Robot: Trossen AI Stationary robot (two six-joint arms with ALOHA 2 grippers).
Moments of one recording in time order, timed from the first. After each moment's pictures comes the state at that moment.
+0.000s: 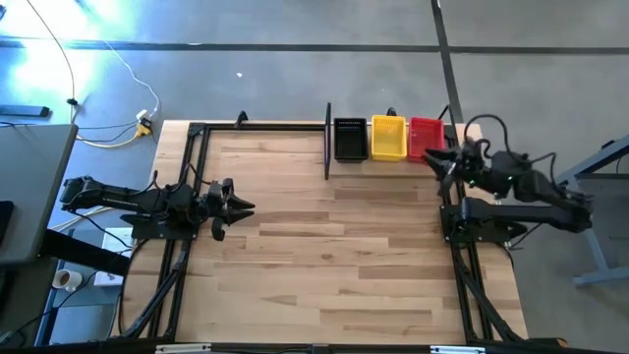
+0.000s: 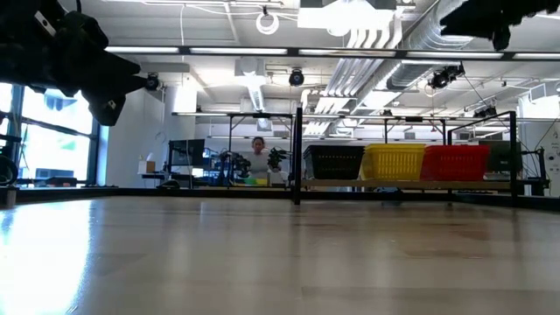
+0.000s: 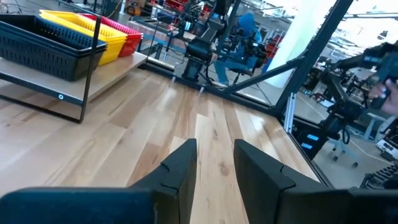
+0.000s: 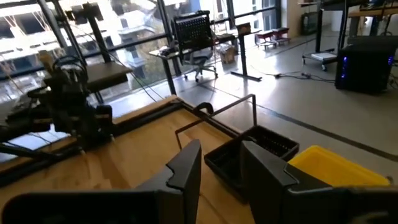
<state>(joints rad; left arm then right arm) 0.02 0.27 0.01 0.18 -0.09 -0.36 -0.14 0.29 0.66 -0.49 0.39 0.22</state>
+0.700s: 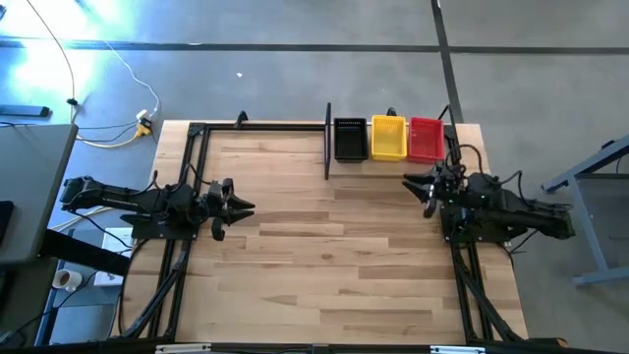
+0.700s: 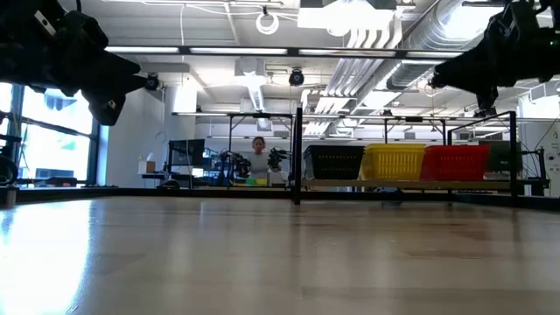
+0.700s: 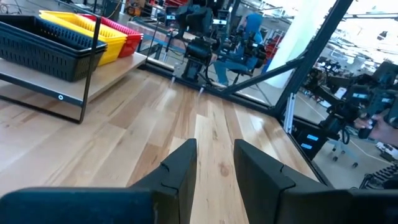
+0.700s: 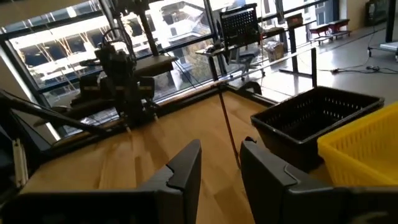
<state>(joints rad) 0.02 0.27 0.01 0.18 -0.09 -0.36 -0.14 0.01 0.17 -0.19 0.19 0.26</state>
